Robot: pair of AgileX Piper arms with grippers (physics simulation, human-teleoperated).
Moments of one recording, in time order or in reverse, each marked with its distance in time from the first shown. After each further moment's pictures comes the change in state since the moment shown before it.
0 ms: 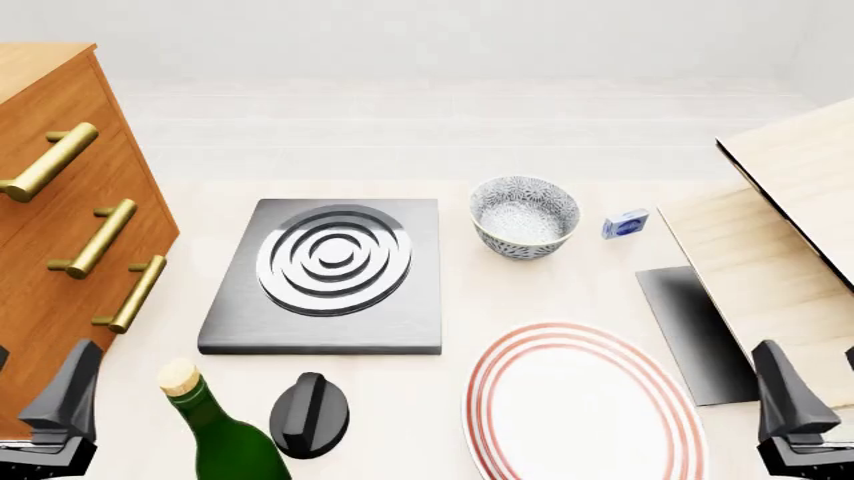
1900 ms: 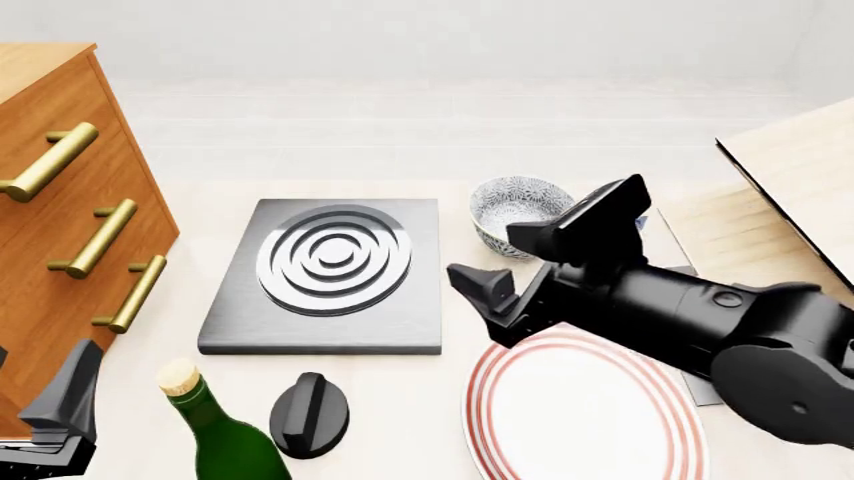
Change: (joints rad) left arm 0.000 0.000 -0.004 0.005 0.000; right arm 0.738 1.147 -0.662 -0.063 -0.022
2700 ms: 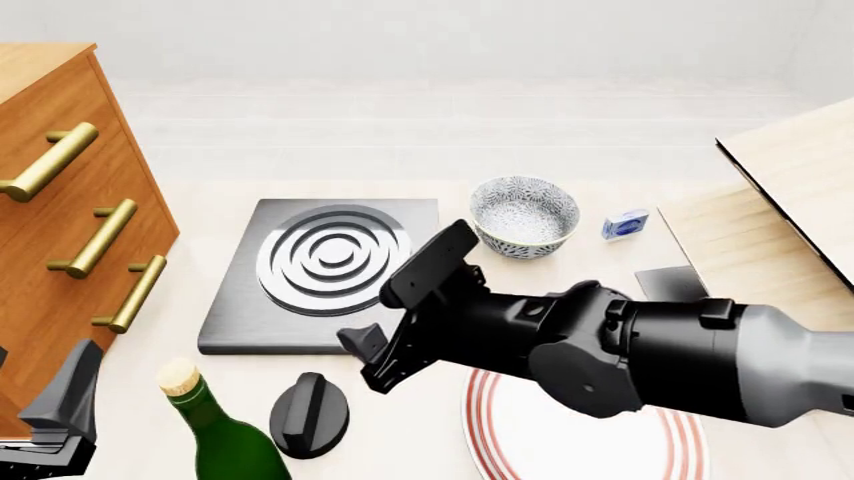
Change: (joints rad) left arm 0.000 0.000 0.000 0.000 0.000; right arm 0.192 0.374 -0.192 0.008 0.025
